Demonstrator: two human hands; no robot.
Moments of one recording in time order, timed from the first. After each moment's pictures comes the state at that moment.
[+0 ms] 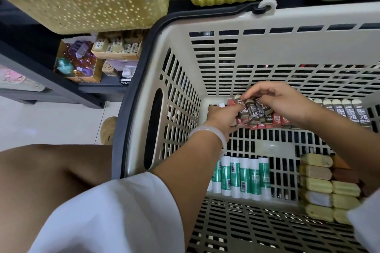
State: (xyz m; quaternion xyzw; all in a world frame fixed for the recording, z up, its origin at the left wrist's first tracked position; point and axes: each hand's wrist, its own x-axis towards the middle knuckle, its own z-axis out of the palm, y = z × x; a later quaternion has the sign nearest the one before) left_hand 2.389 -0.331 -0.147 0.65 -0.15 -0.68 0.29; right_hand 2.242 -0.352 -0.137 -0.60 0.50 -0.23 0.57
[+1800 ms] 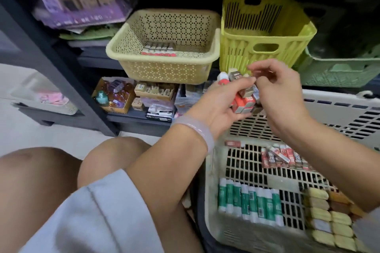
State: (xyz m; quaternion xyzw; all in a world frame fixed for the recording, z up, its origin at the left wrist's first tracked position) left_hand 2.456 -0.320 0.055 0.44 -0.28 -0.74 0.42; right_hand 2.360 -0.320 0.053 -0.55 0.54 -0.55 0.33
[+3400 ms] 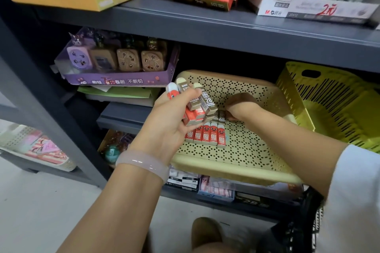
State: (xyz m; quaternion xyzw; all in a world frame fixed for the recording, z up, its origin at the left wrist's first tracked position) left_hand 2.675 -0.470 0.083 0.46 -0.24 -0.61 0.60; right_hand 2.527 -0.563 0.053 -0.59 0.69 -0.19 0.38
